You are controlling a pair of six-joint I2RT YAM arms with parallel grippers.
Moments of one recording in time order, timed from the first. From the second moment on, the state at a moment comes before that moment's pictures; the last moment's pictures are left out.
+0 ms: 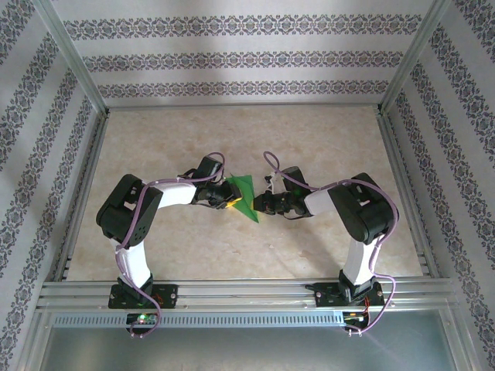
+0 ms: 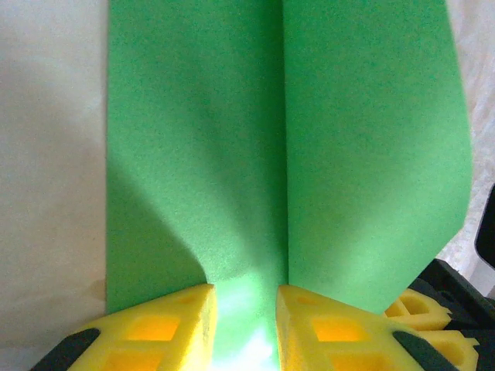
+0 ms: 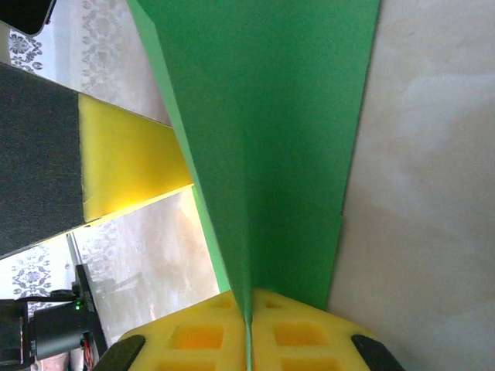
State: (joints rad) left arm -0.47 1.85 0.96 -0.09 0.45 -0.96; right arm 0.46 1.86 0.71 0.33 -0.77 0.68
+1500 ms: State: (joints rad) left arm -0.49 1.91 1.07 -0.15 0.45 -0.94; right arm 0.44 1.89 0.71 0.38 -0.83 0.76
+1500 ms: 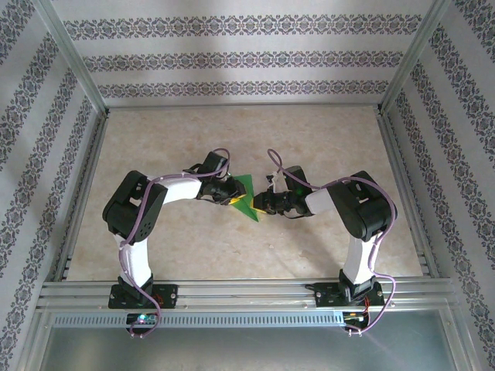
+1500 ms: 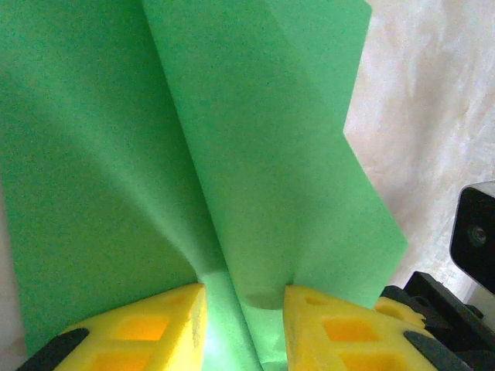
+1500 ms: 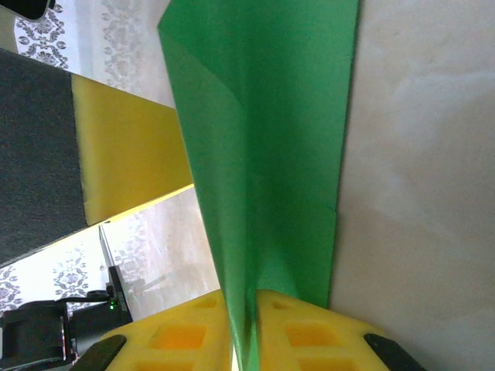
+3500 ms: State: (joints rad) left arm -0.50 1.89 1.04 0.02 0.51 -0.87; right arm 0.41 1.92 0.71 0.40 -0.87 0.84
